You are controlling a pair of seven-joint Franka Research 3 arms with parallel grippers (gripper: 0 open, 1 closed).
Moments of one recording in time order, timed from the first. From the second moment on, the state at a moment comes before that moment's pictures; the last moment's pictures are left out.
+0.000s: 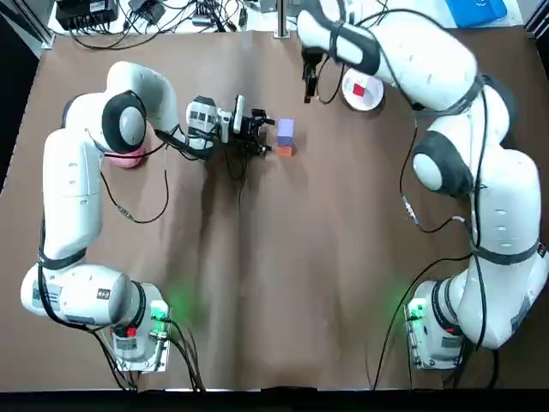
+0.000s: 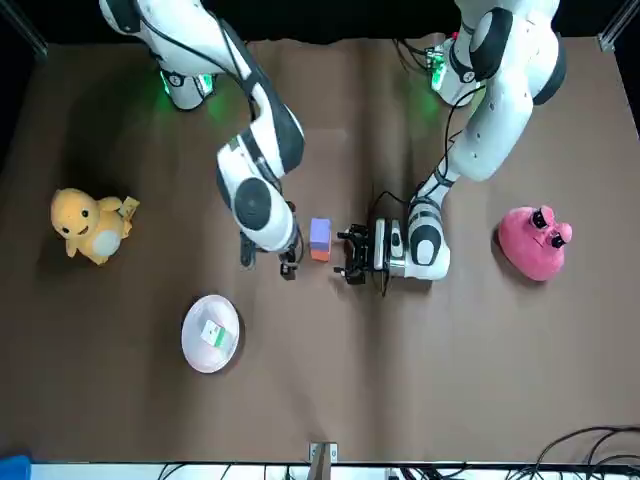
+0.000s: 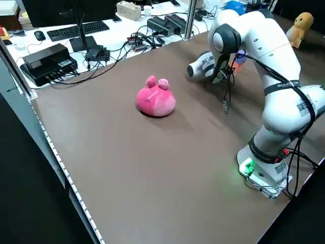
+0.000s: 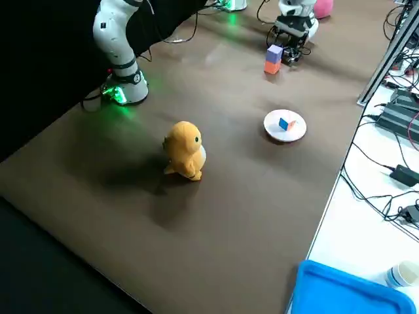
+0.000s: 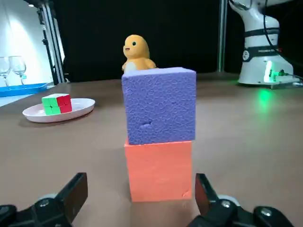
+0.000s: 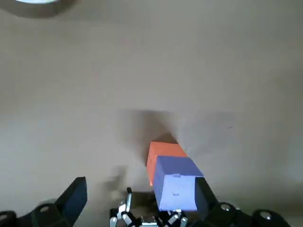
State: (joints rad) left arm -0.11 0.99 -0.34 -1.69 -1.51 2.04 2.71; right arm 0.68 0.68 -0.13 -1.21 0.27 1.82 2.04
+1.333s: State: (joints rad) left arm 0.07 0.75 -0.35 -1.72 -1.28 2.02 2.21; right arm 0.27 0.44 -0.15 -1.14 0.13 1.36 0.49
